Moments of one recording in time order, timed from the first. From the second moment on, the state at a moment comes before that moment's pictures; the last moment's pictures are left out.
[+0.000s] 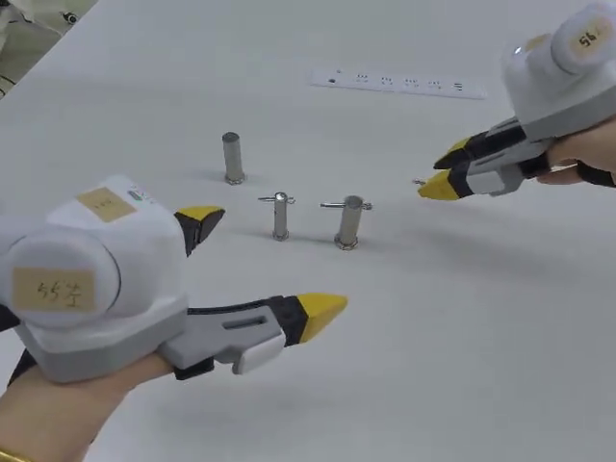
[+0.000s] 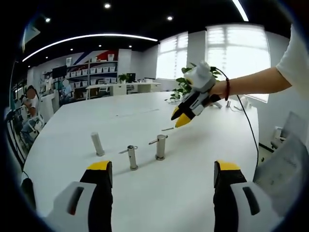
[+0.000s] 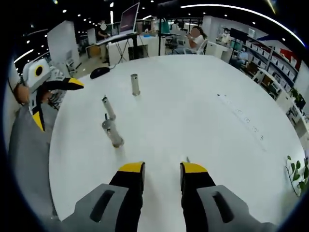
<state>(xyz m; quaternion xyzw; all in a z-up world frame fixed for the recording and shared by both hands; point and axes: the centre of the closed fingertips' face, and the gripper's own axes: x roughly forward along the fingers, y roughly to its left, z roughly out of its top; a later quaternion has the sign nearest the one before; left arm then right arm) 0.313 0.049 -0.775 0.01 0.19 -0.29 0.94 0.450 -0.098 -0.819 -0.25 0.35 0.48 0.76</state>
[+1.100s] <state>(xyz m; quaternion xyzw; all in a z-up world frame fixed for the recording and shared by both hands) 0.314 0.065 -0.779 0.01 0.19 -0.27 0.94 0.480 -0.120 -0.841 -0.25 0.37 0.44 0.78</state>
